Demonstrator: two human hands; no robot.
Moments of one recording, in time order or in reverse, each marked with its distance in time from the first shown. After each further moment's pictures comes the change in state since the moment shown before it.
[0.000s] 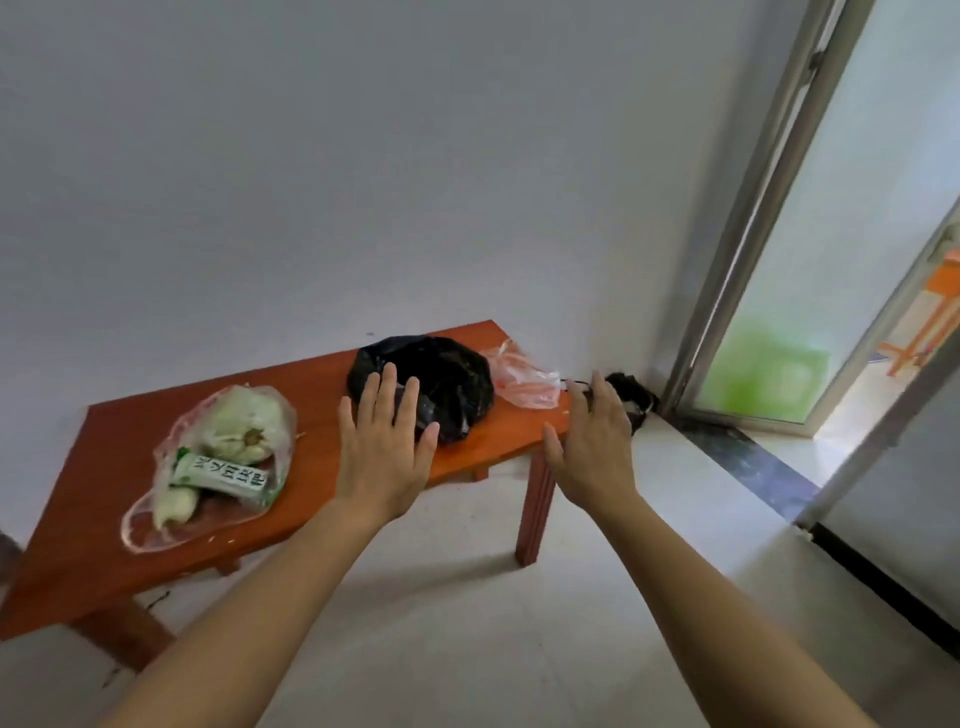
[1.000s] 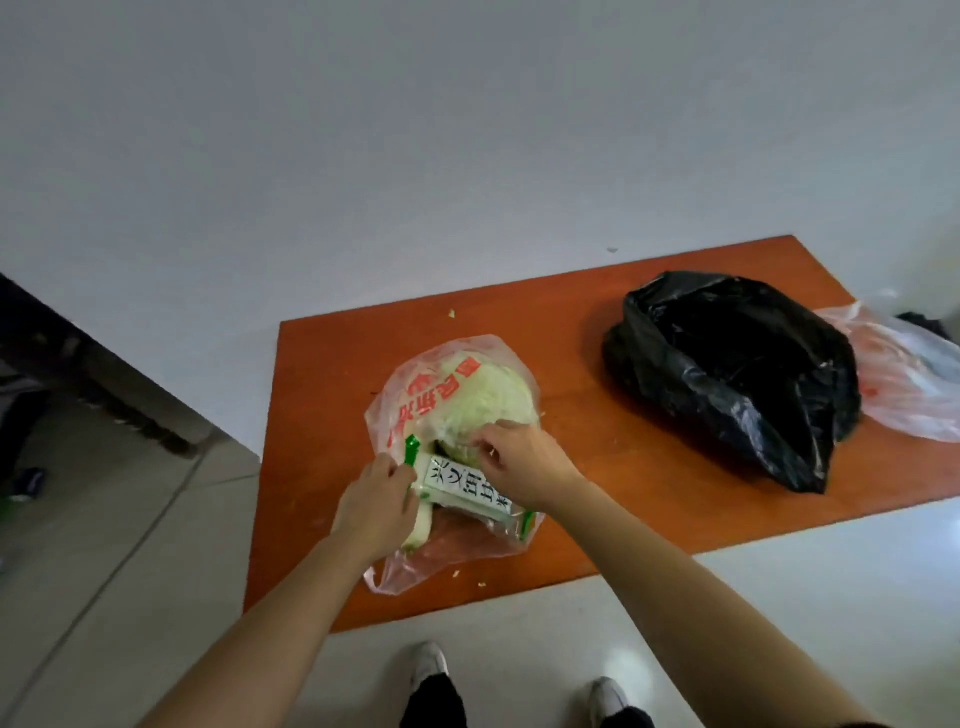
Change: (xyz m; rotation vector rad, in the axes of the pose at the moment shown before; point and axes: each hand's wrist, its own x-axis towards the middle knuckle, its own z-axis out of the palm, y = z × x) left_hand 0.052 -0.516 0.131 0.035 -0.617 -0.355; right_hand 0.145 -0.444 0.382 0.326 -0.770 -0.513
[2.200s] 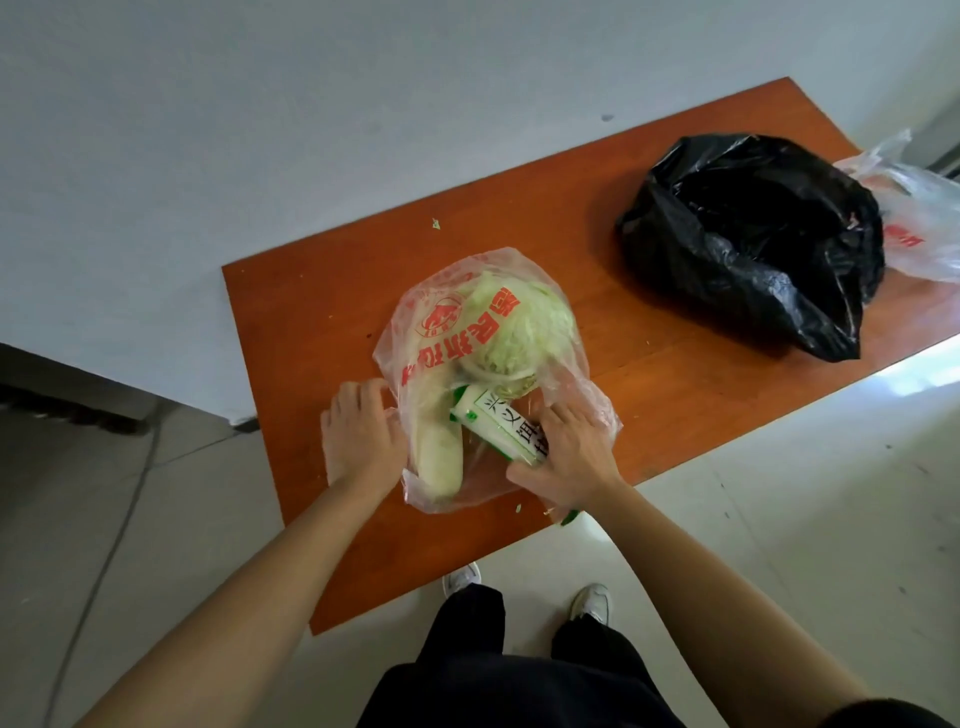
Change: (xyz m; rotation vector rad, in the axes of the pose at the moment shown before) left_hand 0.054 -0.095 0.009 -0.173 0.290 0.006; right_hand -0.012 -0.027 0.103 -0.045 0.005 0.457
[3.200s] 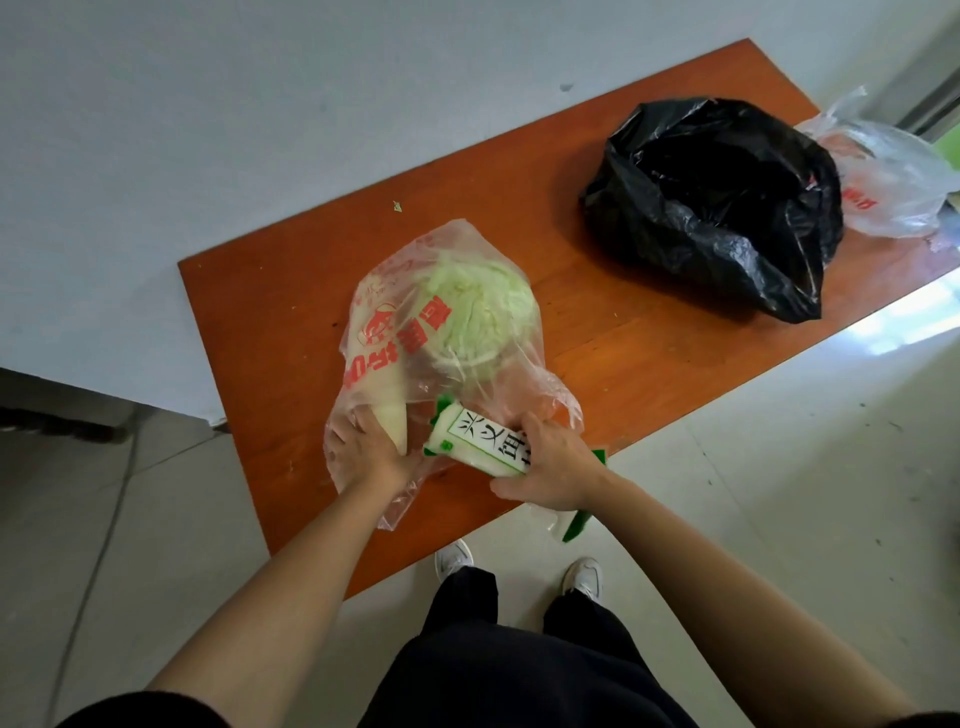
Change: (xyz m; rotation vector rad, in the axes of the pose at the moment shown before) left_hand -0.024 0.019 0.054 0.180 -0.358 -0.270; right_hand -0.035 0.012 -0.006 0.240 -0.223 0.038
